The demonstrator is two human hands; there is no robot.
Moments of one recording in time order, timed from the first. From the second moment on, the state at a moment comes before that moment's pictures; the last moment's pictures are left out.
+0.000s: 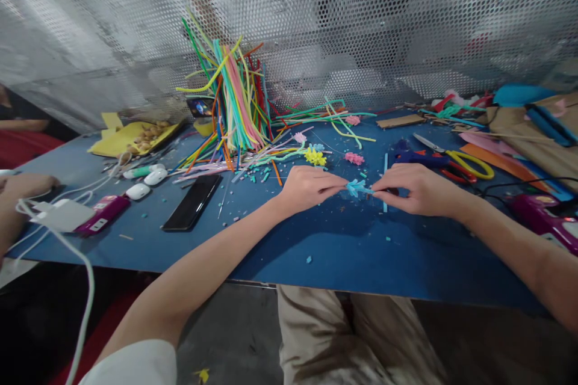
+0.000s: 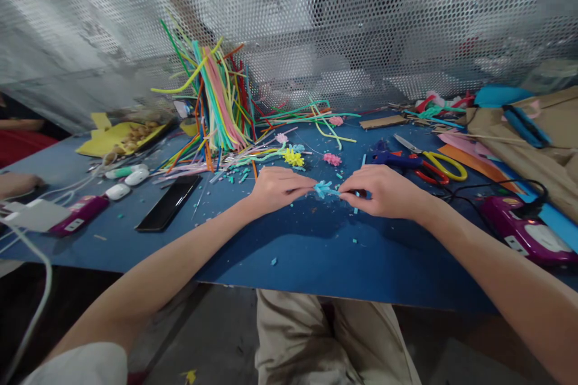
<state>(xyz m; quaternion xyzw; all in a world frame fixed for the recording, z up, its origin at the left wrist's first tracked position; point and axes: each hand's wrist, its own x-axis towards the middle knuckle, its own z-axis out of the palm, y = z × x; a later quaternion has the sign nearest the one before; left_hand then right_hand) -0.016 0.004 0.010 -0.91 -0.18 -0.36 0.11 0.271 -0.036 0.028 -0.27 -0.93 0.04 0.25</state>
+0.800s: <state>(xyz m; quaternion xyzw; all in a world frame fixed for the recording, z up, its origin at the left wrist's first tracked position) -0.016 -0.001 0.017 -0.92 -0.18 -0.32 0.09 0.269 -0.039 0.033 -0.32 -0.89 0.04 0.33</state>
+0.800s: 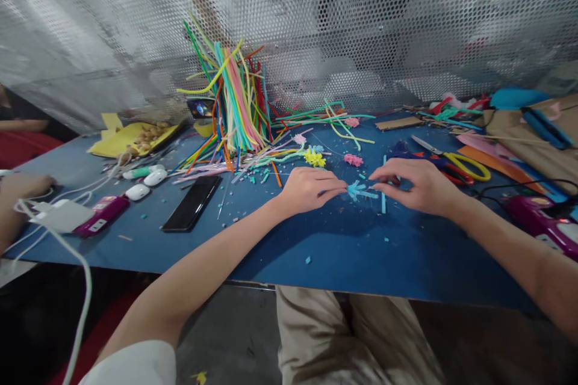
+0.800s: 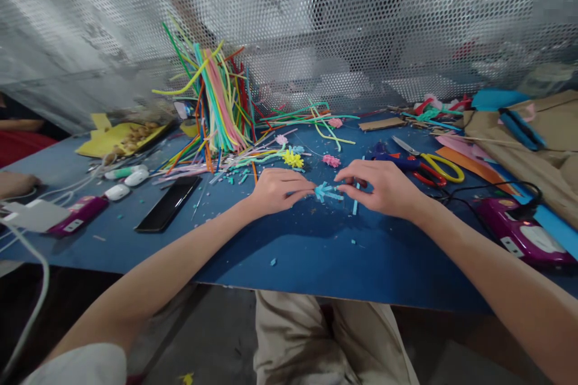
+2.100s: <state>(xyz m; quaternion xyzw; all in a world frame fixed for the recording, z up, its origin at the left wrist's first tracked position) -0.016 -0.002 0.018 -0.91 -0.19 -0.35 0.11 0.268 -0.044 0.038 -0.30 -0.90 0.00 0.32</state>
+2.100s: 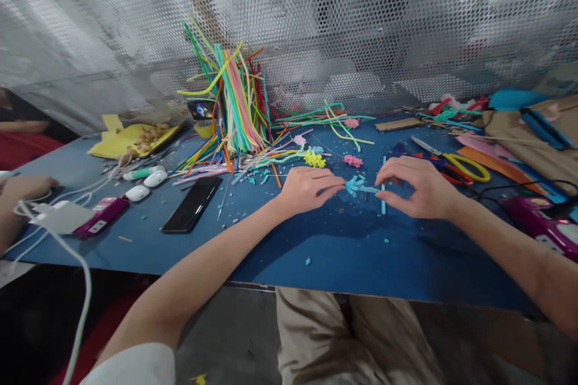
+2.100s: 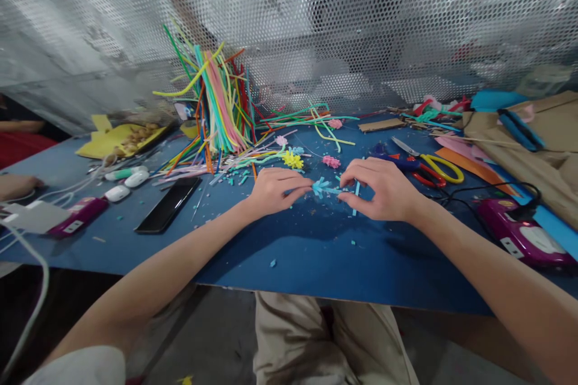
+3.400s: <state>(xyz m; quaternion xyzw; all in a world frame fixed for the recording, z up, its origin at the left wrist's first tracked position) -0.015 0.004 0.012 -0.93 -0.22 -0.27 0.11 0.261 -0.041 0.028 -0.34 -0.91 -0.07 0.24</state>
